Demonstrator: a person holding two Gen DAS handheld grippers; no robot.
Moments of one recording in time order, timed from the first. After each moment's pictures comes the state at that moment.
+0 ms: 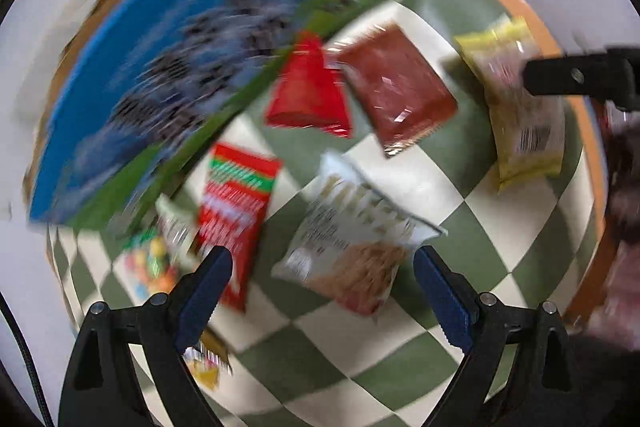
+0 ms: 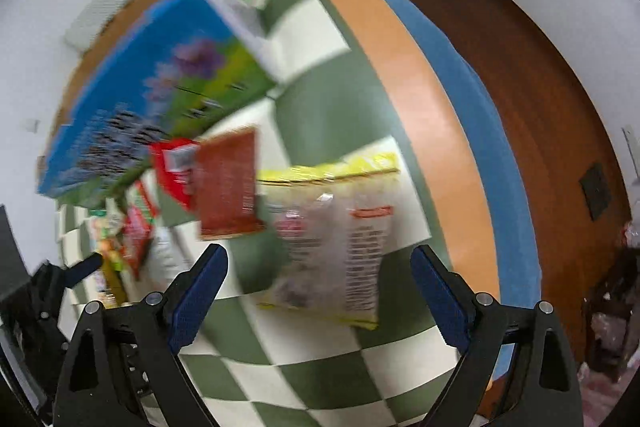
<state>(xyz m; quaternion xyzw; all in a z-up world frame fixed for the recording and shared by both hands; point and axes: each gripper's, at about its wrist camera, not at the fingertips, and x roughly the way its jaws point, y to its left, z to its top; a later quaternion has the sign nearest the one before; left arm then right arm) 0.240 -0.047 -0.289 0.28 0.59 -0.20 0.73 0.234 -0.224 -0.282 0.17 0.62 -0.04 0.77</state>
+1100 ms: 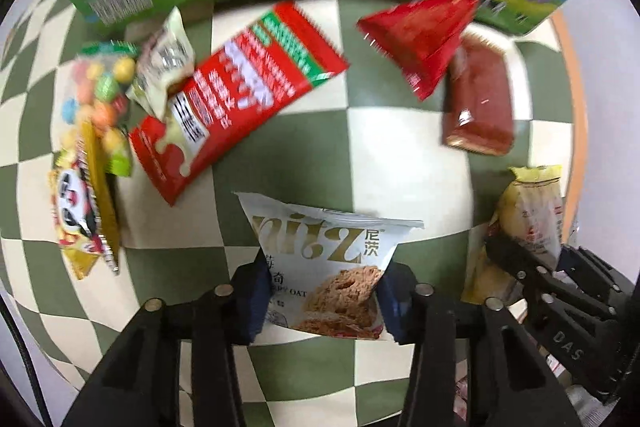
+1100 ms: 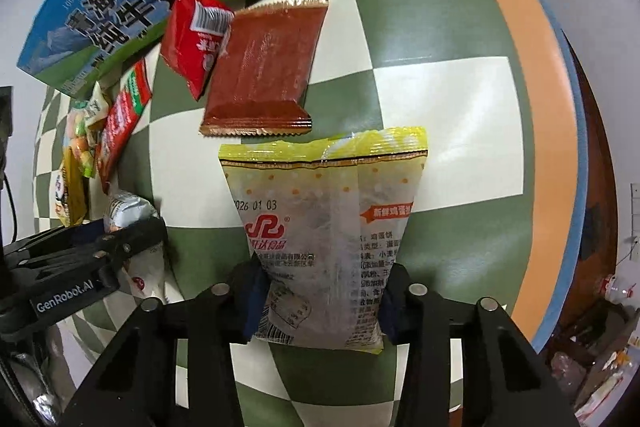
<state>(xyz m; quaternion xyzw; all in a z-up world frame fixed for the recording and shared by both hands) 0.204 0.009 -0.311 -0.04 0.69 -0.08 0.72 0.209 -0.146 -0.345 0.08 0.66 0.04 0.74</state>
